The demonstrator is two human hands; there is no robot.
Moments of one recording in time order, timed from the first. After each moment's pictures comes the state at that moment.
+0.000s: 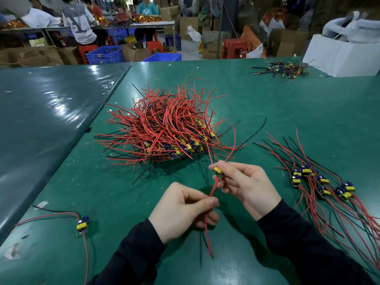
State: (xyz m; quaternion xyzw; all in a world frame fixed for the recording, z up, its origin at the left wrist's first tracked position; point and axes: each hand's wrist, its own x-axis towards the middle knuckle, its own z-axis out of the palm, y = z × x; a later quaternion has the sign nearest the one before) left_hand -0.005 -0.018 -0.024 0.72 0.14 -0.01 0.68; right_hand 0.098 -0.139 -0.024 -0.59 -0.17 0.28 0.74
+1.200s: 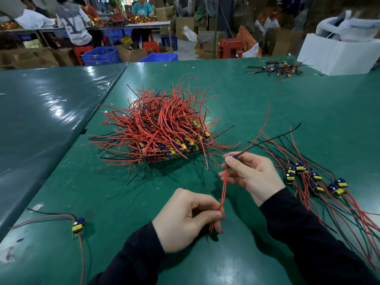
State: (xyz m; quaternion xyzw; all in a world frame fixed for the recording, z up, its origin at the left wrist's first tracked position) left_hand -0.009 -0.024 -0.024 0.85 -0.07 0.04 0.52; right_hand 0.118 -0.150 -0.021 -0.59 -0.12 0.21 0.77
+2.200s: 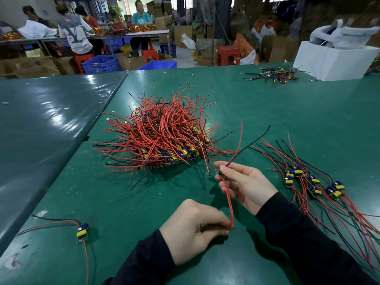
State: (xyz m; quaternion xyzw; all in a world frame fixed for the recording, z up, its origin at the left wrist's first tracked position) left_hand -0.005 -0.025 -0.039 0.88 -0.19 0.14 0.40; right_hand 0.114 -0.144 -0.022 -0.56 -0.07 0.33 0.75
